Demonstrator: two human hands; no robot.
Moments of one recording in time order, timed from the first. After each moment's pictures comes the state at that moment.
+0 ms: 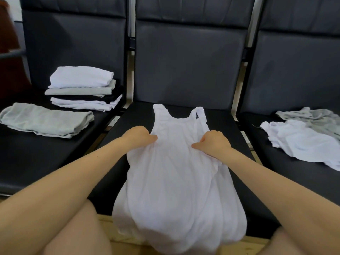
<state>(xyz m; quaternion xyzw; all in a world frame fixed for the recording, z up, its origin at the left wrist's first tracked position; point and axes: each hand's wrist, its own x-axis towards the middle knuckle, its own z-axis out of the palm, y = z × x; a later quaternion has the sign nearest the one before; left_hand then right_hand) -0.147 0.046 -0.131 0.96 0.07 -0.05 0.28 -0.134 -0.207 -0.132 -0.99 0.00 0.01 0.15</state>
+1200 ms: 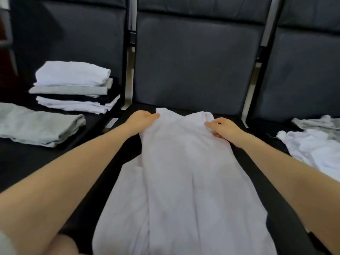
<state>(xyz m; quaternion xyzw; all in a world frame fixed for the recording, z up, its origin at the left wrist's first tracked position) -0.051 0.066 -0.132 0.90 0.05 0.05 0.44 -0.048 -0.219 -0.108 -0.90 0.00 0.06 0.42</state>
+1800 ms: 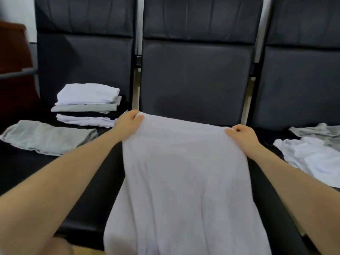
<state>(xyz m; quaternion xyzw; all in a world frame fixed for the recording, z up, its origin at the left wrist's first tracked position) -0.083 0.104 -0.093 0.91 0.02 0.21 0.36 -0.056 -0.271 -0.108 -0.87 0.03 -0.11 0.47</state>
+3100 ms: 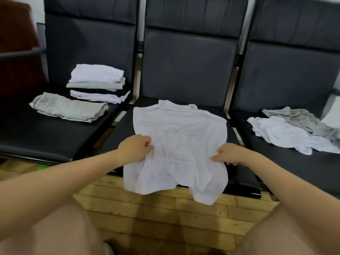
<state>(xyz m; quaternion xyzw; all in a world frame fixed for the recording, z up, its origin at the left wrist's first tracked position) -0.281 0.049 -0.135 0.98 -0.04 0.03 0.18 -0.256 -0.263 -0.100 -0.96 0.04 0.22 0.19</state>
